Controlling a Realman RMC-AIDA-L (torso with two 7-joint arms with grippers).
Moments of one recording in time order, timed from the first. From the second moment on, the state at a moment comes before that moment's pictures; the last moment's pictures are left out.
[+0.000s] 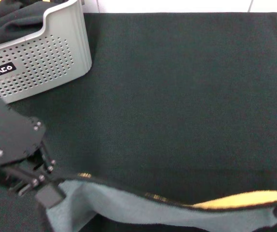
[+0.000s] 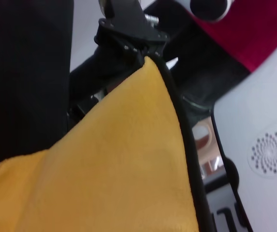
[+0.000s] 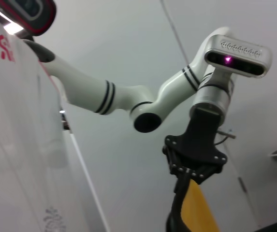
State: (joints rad) left arm -0.69 -1.55 1.65 1.19 1.26 2.05 -2.38; right arm 0.22 2.00 -1.11 -0.84 -1.46 -2.13 1.46
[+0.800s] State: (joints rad) left arm -0.83 -1.85 1.12 1.02 2.07 2.02 -2.17; right arm 0.33 1.99 -1.00 -0.75 -1.50 -1.85 1.38
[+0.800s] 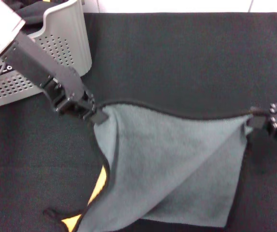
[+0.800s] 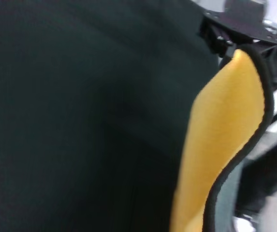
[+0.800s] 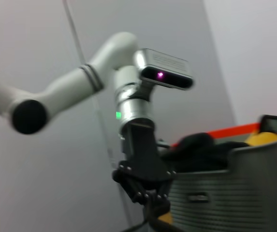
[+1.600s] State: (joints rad) left arm -0.89 -1.96 1.04 1.06 2.51 1.70 -2.07; right arm 0.58 2.00 -1.01 -0.67 -1.61 -1.40 1.35
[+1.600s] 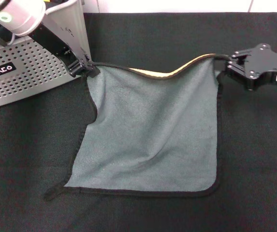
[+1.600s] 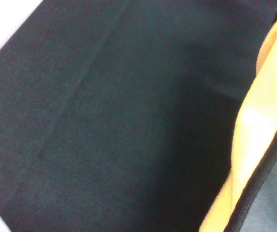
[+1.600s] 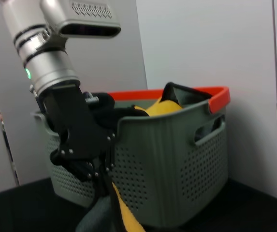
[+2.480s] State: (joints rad) left arm -0.88 -2.09 1.14 1.13 2.80 1.43 -2.15; right arm 0.64 2.01 -1.02 -0.62 -1.70 -1.22 1.37
